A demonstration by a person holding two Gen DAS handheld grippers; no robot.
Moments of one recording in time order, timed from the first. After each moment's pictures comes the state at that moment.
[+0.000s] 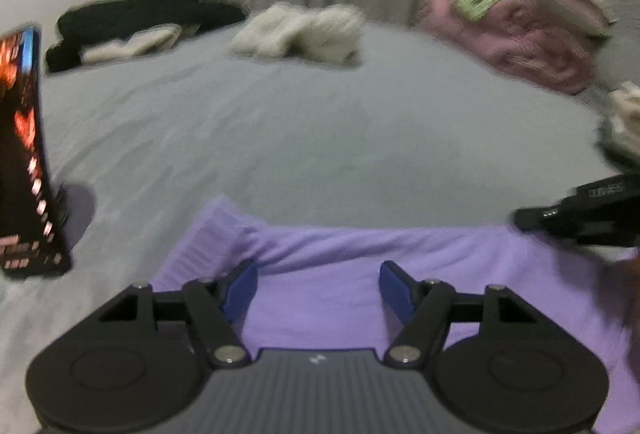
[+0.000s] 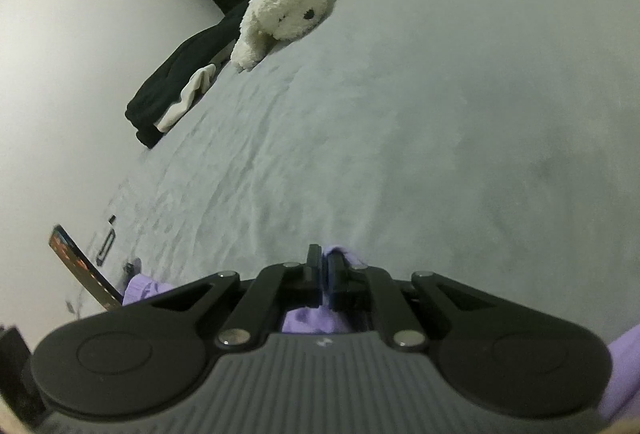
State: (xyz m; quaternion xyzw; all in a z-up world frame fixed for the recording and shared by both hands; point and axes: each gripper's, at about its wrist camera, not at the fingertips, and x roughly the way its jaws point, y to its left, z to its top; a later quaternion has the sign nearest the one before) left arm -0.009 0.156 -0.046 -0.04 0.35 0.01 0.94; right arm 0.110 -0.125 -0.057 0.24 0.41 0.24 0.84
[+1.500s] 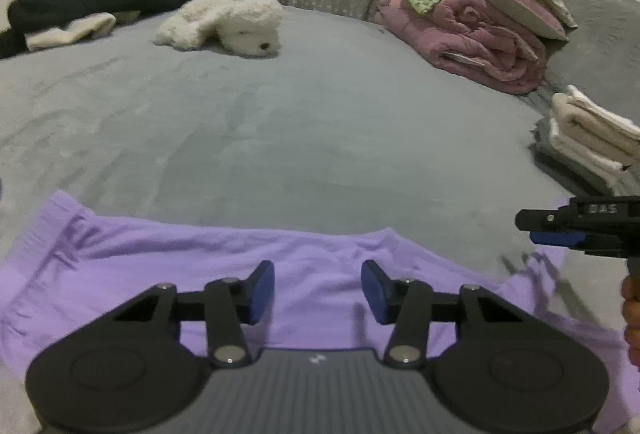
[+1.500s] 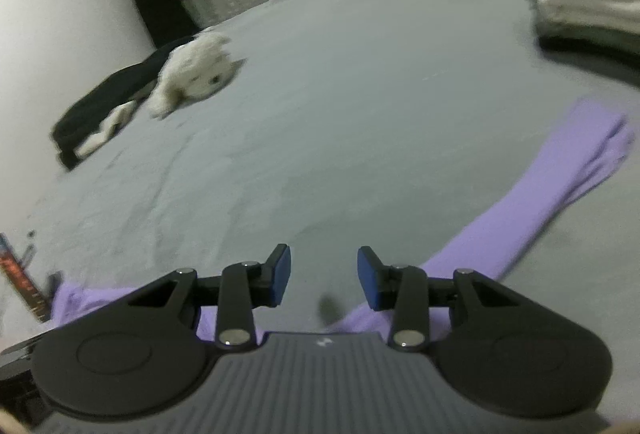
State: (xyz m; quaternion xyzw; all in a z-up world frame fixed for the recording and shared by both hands) left arm -0.009 0.062 -0.022 -0.10 0.36 -0.08 0.93; right arm 0.063 -0.213 -0.015 0.16 0.38 0.09 0.91
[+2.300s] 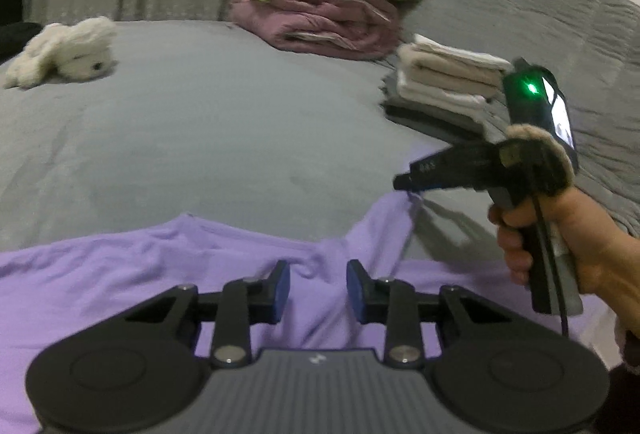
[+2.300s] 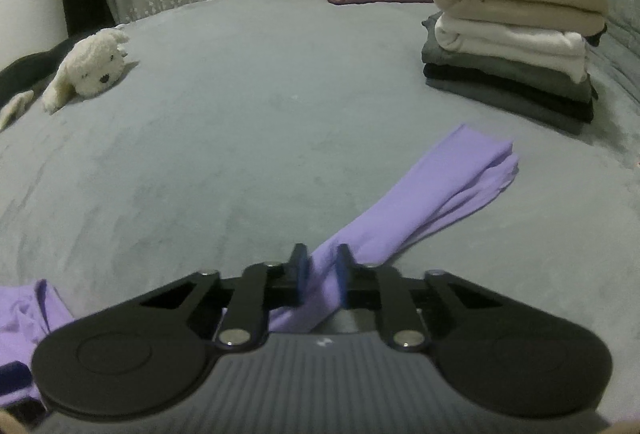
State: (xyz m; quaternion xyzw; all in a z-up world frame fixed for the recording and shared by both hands) left arm -0.033 -0.013 -0.027 -0.03 0.33 -0.28 0.90; right arm 0.062 -0.243 -0.038 0.06 0.37 -0.04 0.93
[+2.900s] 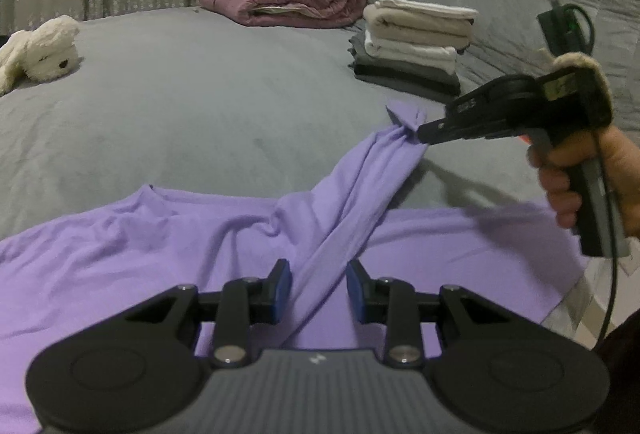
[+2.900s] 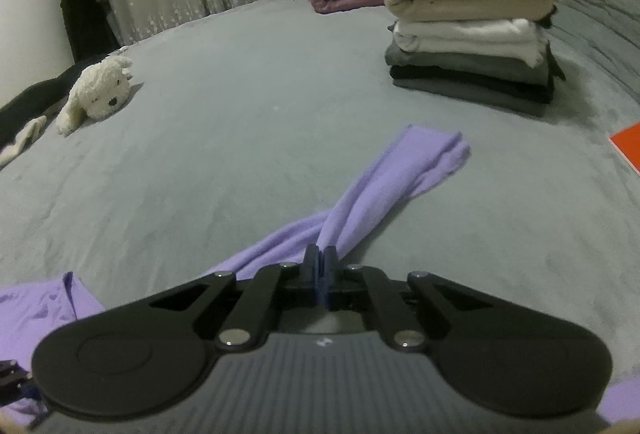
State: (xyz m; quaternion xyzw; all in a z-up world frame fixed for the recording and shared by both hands) left arm -0.045 -0.029 -0.040 0.02 0.35 -0.30 0.89; right arm 0.018 -0.278 -0.017 0.11 0.36 -0.03 0.93
